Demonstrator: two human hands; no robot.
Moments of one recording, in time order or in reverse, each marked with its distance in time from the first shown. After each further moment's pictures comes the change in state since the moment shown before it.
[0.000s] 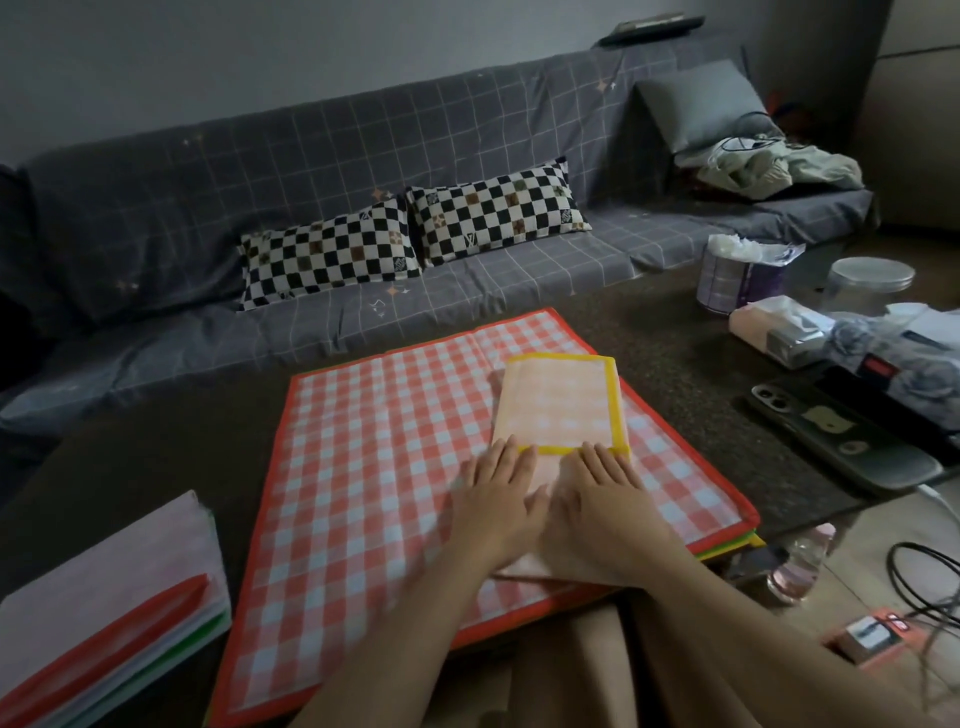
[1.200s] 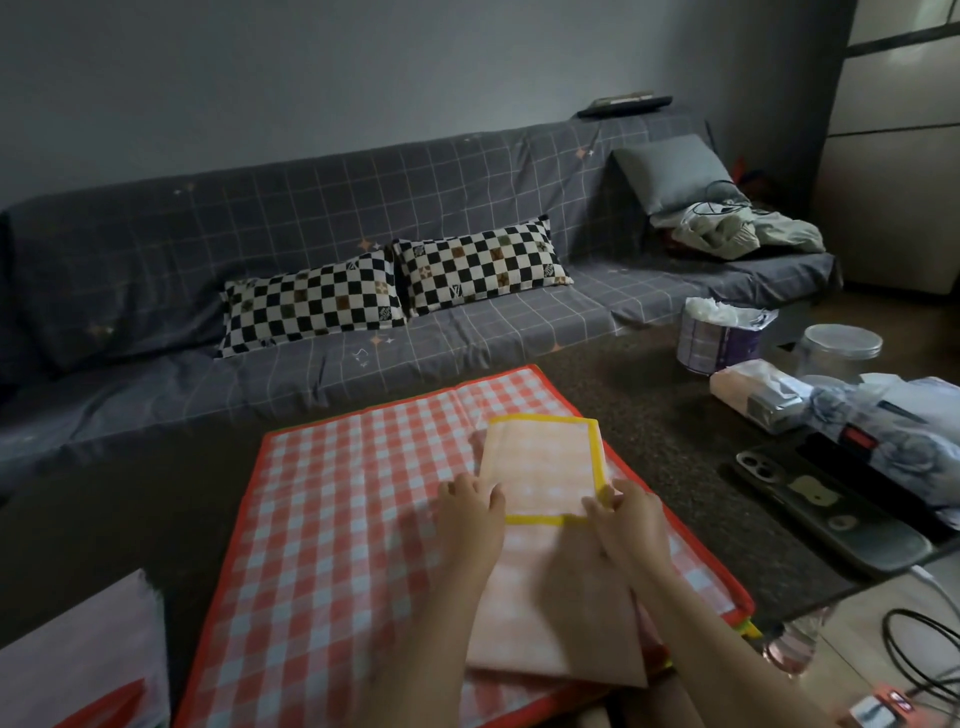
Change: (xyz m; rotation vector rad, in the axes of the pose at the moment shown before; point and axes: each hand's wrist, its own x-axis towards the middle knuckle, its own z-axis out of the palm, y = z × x) left_hand 0.067 -0.001 -0.010 -0.570 0.364 -0.458; right_hand 0.058 0.035 -0.010 0.769 0.308 0.615
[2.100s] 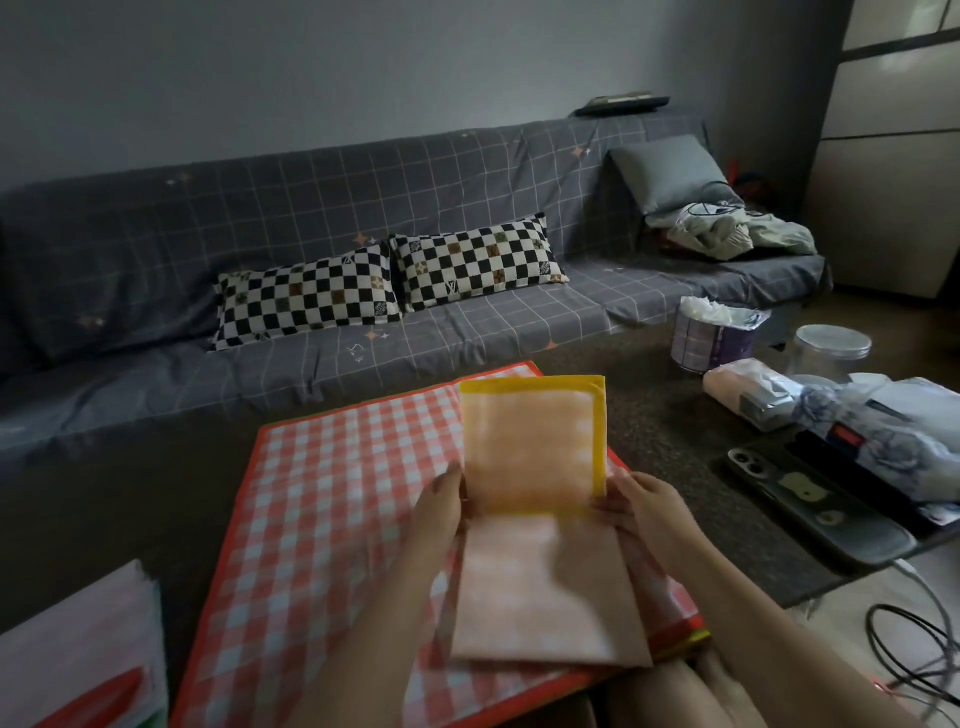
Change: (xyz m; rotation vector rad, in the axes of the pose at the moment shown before) left_hand 0.012 -0.016 -0.027 -0.613 -0.247 -0.322; right_hand 0.004 0.000 -0.039 0.693 -0.306 0.149
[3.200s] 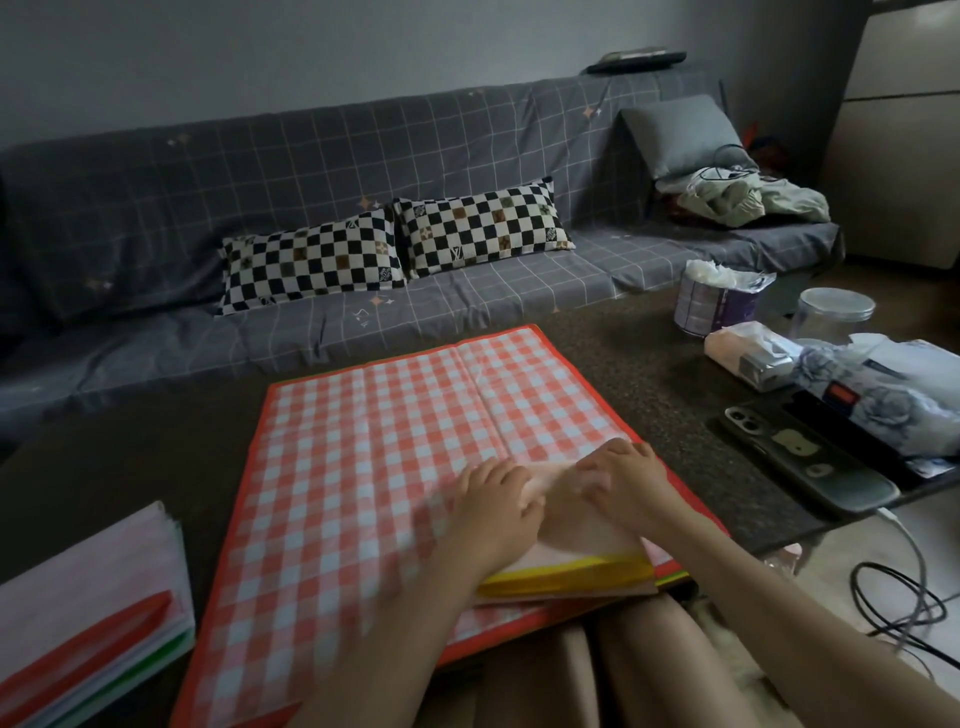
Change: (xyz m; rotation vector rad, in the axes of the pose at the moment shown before) left_hand -0.071 -0.016 0.020 1.178 -0.222 0.566; right_hand -0.021 0.011 0.001 -1.402 -0.137 -0.473
